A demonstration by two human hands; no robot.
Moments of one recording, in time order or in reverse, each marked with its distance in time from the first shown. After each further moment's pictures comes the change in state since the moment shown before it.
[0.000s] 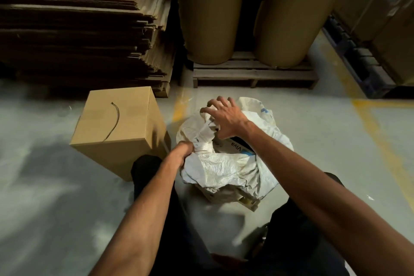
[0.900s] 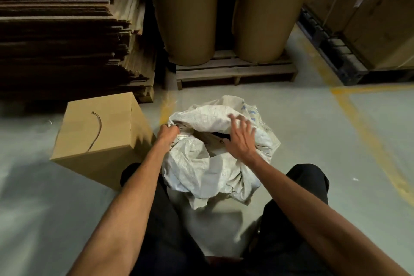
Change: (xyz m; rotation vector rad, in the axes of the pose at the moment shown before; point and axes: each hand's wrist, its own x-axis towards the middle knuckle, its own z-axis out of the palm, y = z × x) left_hand -0.029 0.056 -0.010 0.113 0.250 0.209; right_hand -0.092 -0.005 0.074 0.470 0.093 0.713
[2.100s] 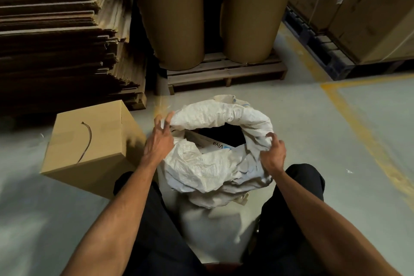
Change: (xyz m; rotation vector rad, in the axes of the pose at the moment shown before) left_hand 0.000 -0.024 0.001 0.723 0.225 0.833; right_hand -0.037 0.127 0.020 0.499 0.308 0.465
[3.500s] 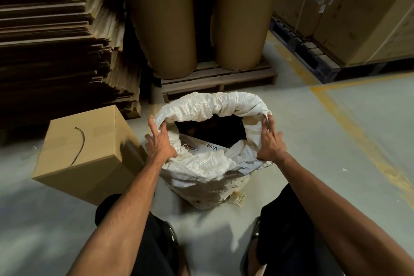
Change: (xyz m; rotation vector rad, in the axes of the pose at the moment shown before) left_hand -0.019 0.052 -0.007 0.124 -0.125 -0.292; right_hand 0.002 -0.025 -0.053 -0.671 -0.268 -0.338
